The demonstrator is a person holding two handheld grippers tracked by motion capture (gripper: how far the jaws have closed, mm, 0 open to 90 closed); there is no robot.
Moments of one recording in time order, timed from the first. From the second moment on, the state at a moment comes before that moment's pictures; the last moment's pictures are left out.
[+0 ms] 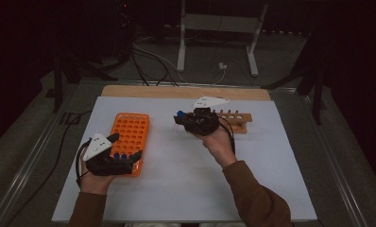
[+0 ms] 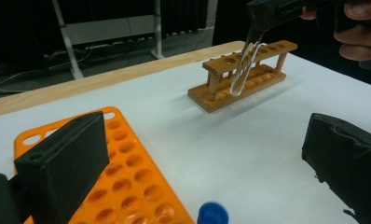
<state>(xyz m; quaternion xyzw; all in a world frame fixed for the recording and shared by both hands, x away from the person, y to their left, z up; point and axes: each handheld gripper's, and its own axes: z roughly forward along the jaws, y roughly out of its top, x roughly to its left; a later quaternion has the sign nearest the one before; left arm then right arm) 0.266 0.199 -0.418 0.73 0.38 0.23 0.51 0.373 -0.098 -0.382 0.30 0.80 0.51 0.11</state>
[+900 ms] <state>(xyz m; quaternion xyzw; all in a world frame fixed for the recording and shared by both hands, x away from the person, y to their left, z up) 0.284 0.152 -0.405 0.76 0.34 0.22 0.50 0.340 -0.047 -0.369 0.21 0.82 0.52 0.05</state>
